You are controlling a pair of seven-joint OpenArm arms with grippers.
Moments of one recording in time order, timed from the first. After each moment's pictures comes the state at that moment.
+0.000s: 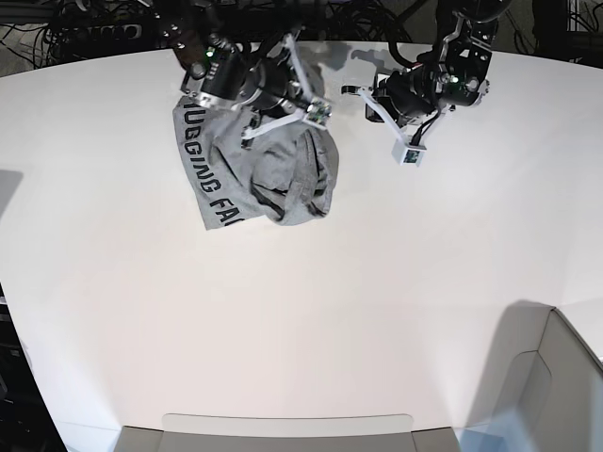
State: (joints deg) left arm 18.5 -15.3 10.5 113.7 -28.0 8.5 68.3; right arm -12.1 7.3 -29.5 119.7 11.0 38.0 -78.4
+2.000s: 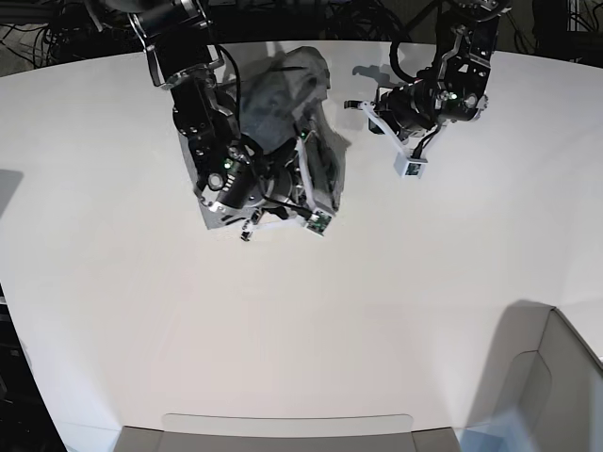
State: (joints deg) left arm 14.5 -15.1 10.5 109.2 -28.0 8.6 68.2; right arm 10.7 -0.4 -24.0 96.1 10.1 38.1 -74.2
